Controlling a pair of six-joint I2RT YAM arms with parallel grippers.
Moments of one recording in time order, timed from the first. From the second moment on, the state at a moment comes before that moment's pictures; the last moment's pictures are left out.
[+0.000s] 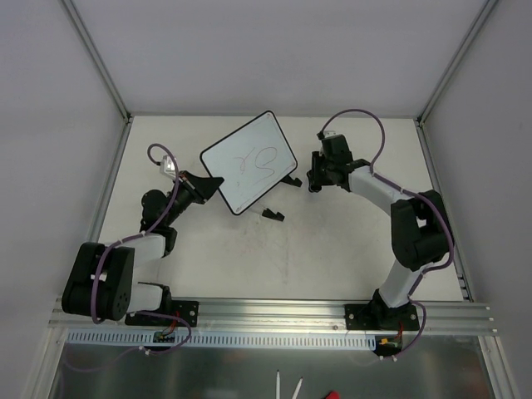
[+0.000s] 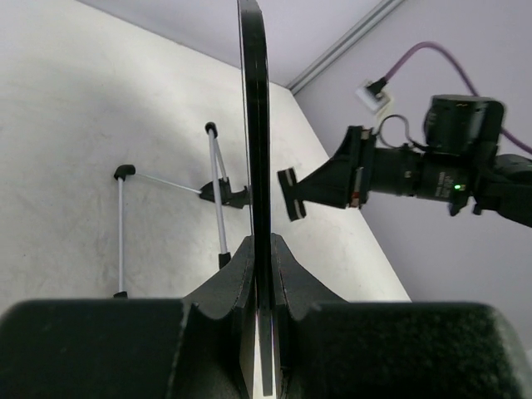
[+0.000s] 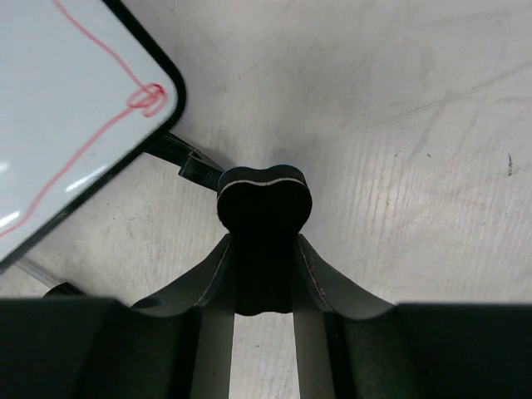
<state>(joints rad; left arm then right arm) -0.13 1.30 0.32 1.10 0.51 -0.84 0.40 1.76 1.19 -0.27 0.02 0.28</state>
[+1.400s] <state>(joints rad) -0.37 1.34 0.19 1.15 0.36 -0.72 0.38 1.80 1.20 -0.27 0.06 0.30</state>
